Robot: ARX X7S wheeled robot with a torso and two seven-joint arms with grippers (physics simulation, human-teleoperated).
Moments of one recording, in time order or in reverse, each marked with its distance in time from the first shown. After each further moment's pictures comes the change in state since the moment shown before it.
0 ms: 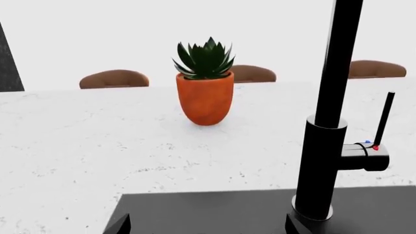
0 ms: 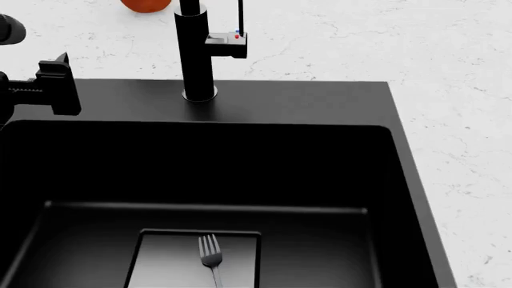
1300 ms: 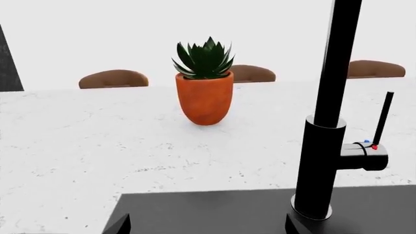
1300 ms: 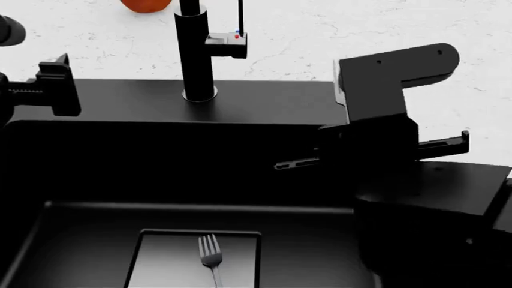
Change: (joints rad) left arm 0.004 -0.009 0.008 0.003 -0.020 0.004 -0.011; right arm 0.578 -0.346 -0.404 -0.219 -0.129 0.430 -0.342
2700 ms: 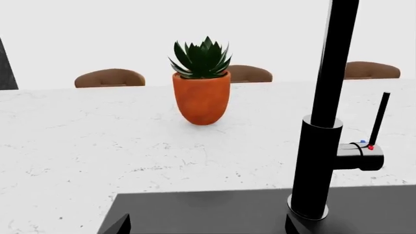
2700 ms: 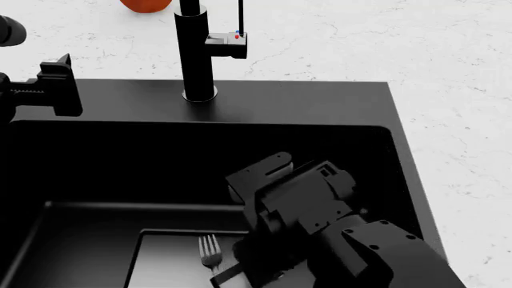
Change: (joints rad) left arm -0.001 -0.006 0.007 -0.015 -0.023 0.017 -0.002; right arm 0.184 -0.610 -0.710 1.141 -0.299 0.047 -1.036
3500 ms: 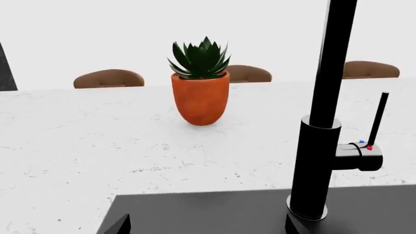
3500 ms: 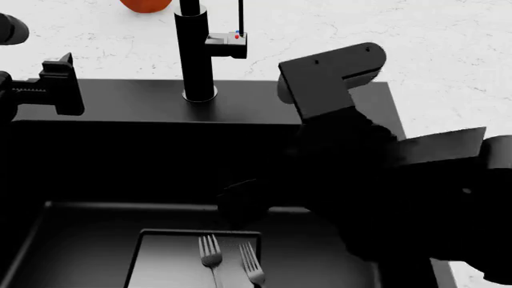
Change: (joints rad) left arm -0.009 -0.001 0.013 -0.011 -0.007 0.006 -0.005; right arm 0.050 0.624 0.443 -1.062 0.673 -0.045 0.849
